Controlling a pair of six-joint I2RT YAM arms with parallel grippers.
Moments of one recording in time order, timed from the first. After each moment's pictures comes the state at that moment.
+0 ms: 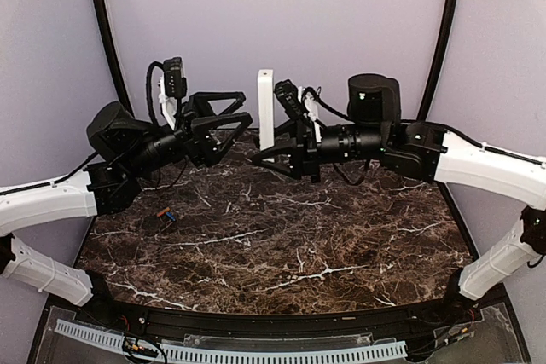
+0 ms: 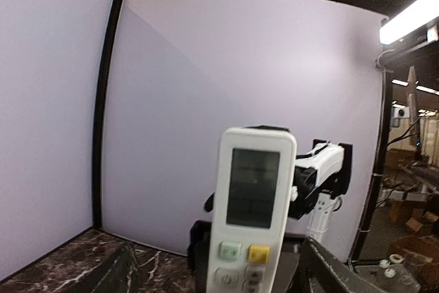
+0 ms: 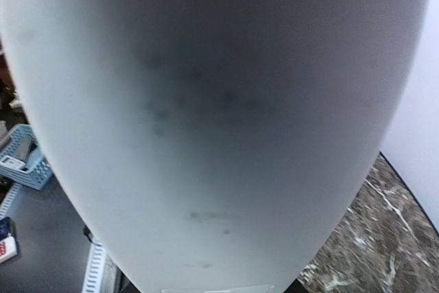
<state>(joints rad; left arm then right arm) -0.88 1.22 0.91 0.73 0.43 -0.31 1.01 1.45 1.31 -0.03 -0.56 -0.07</state>
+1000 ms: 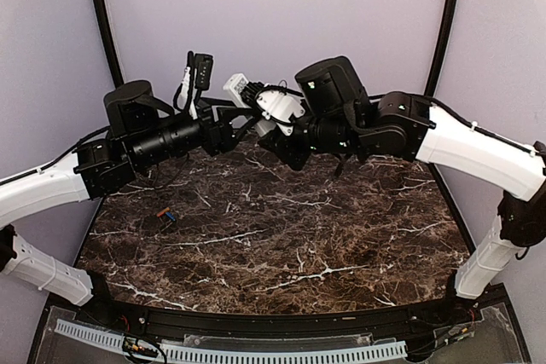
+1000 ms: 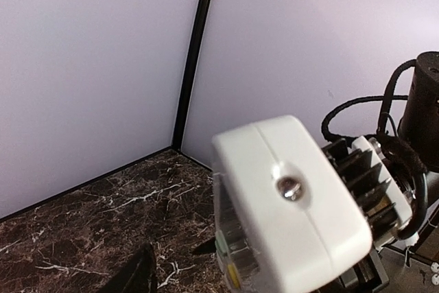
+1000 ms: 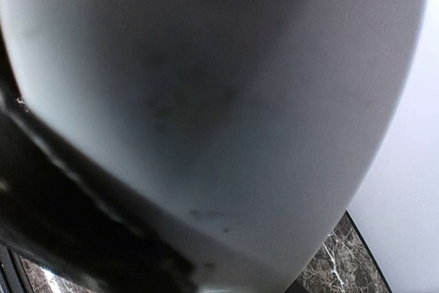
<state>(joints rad) -0.92 1.21 1.12 0.11 0.05 -0.22 1.15 1.61 1.72 -0.61 0.30 -0.26</state>
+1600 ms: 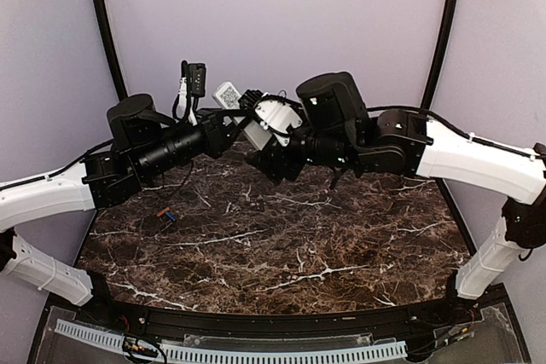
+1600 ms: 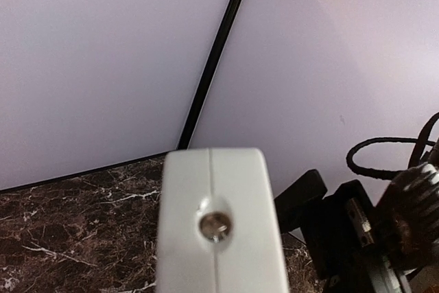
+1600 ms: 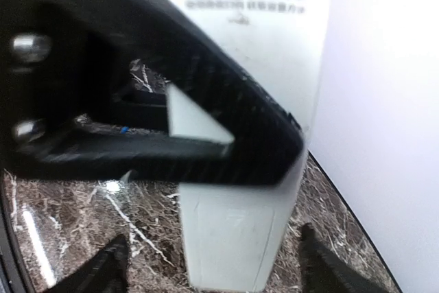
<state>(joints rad) -0.94 1.22 1.04 0.24 -0.04 -0.35 1.18 1.60 1.62 -0.48 0.32 -0.23</state>
